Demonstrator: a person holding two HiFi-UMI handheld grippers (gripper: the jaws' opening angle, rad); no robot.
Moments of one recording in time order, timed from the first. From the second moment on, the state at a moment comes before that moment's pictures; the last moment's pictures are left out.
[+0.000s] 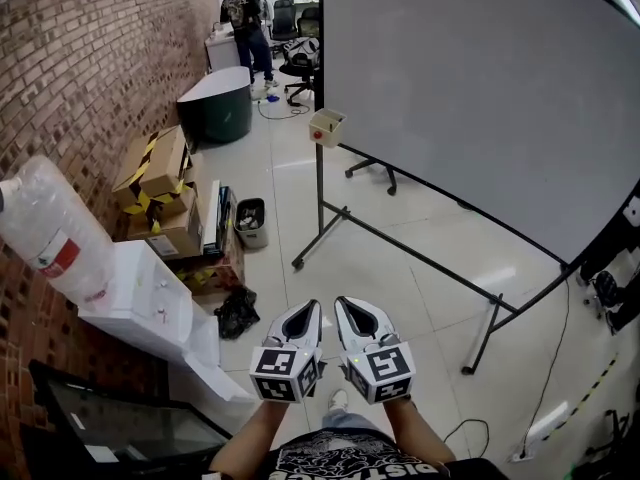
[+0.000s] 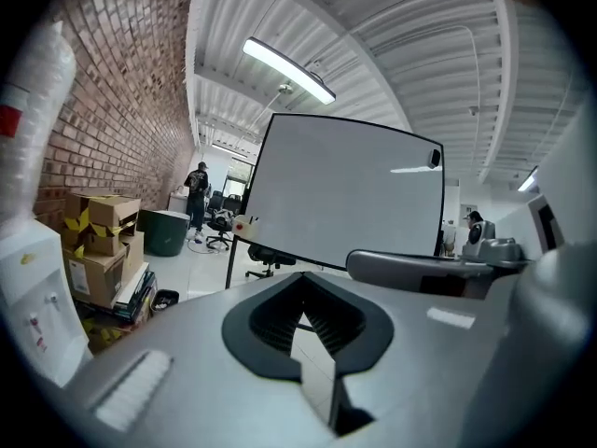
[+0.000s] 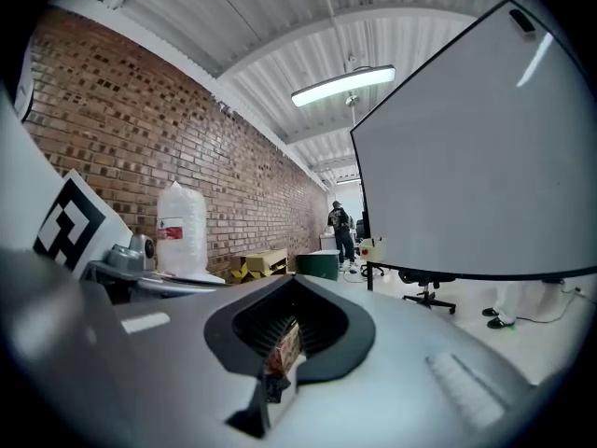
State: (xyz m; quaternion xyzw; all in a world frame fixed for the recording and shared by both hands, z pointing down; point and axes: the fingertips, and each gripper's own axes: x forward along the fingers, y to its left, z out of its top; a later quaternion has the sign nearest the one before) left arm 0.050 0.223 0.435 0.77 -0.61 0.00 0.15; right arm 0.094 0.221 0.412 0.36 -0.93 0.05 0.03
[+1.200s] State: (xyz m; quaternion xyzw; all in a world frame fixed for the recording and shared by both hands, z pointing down) left arm 0.014 -0.003 0.443 0.78 -0.61 -0.01 0.14; right arm 0.051 -0.003 0.421 0.34 -0.94 0.04 0.04
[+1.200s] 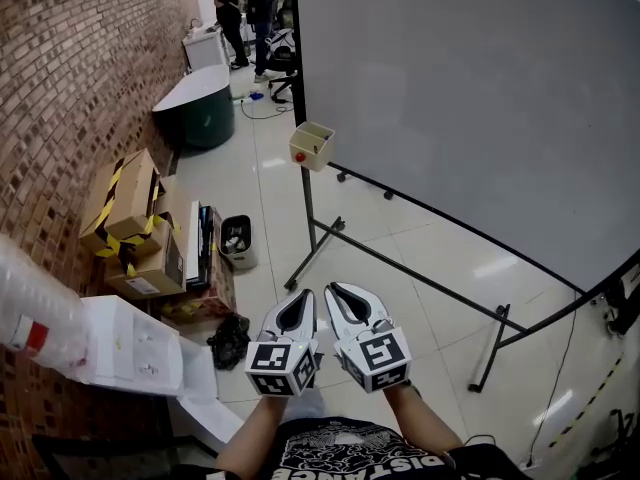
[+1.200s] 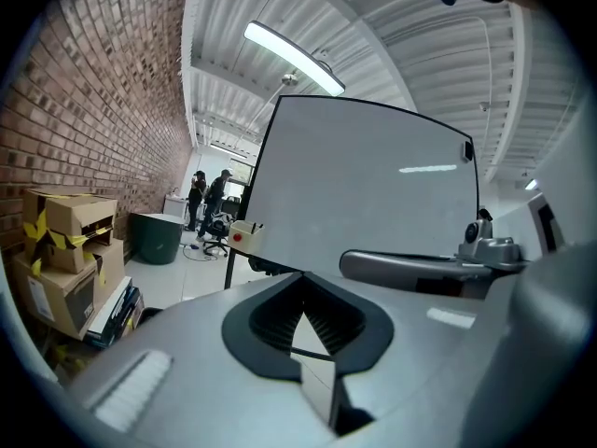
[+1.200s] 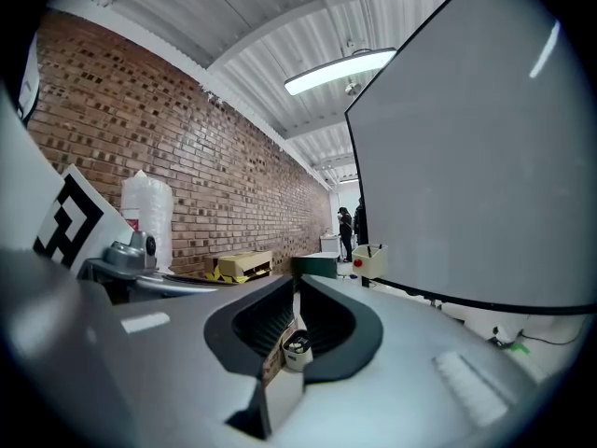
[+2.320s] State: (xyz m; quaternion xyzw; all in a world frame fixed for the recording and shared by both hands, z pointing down) left arm -0.100 -0.202 0.420 0.82 -0.56 -0.02 0.13; right arm -0.065 -0.224 0.411 0.44 -0.90 0.02 0.05
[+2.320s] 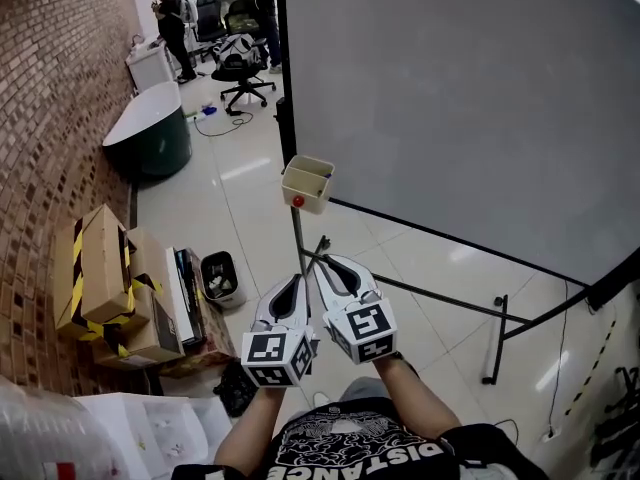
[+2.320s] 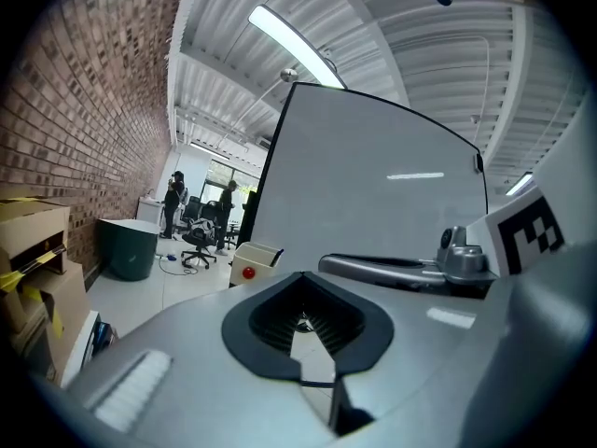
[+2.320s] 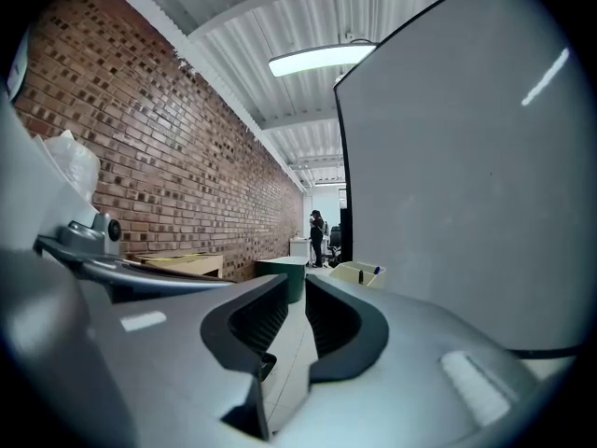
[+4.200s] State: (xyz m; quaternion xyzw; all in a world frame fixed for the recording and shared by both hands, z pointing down) left arm -0.130 -0.359 0.441 0.81 -0.57 0.01 0.13; right arm -0.061 -0.447 0.468 0.54 -0.84 -0.02 0.07
